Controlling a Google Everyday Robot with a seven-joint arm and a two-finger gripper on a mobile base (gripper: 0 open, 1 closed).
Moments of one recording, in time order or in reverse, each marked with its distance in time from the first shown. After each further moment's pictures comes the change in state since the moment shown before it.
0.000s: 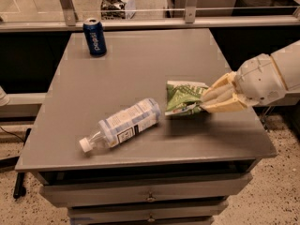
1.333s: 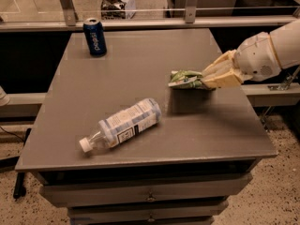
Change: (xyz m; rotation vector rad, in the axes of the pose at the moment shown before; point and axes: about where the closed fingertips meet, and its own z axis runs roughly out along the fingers) arm 0.005 -0.067 -0.015 0.132 0.031 0.112
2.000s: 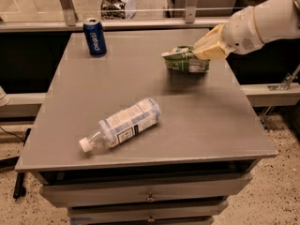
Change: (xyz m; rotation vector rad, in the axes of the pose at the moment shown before) arm -0.029 -0.081 0.012 0.148 0.014 0.005
